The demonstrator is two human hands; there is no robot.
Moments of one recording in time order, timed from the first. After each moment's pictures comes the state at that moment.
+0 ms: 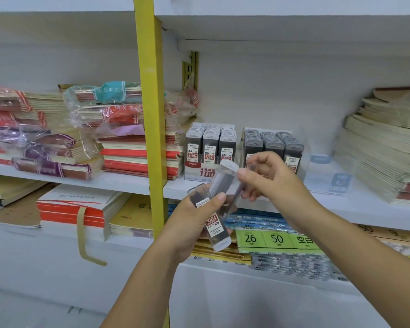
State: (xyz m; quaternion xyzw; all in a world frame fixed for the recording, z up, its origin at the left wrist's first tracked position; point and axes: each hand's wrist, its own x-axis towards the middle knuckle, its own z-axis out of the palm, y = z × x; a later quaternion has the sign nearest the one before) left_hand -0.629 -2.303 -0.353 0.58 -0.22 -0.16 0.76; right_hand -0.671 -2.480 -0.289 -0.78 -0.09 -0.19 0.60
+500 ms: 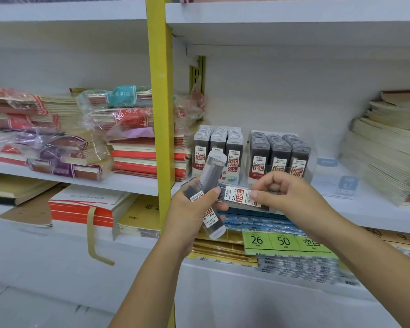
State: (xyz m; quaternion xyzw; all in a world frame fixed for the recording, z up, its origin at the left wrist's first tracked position) left_hand -0.630 -2.296 -0.344 0.59 -0.17 -0.02 0.79; right_hand -0.687 -2.490 -0.293 -0.83 -0.08 -0.15 0.53
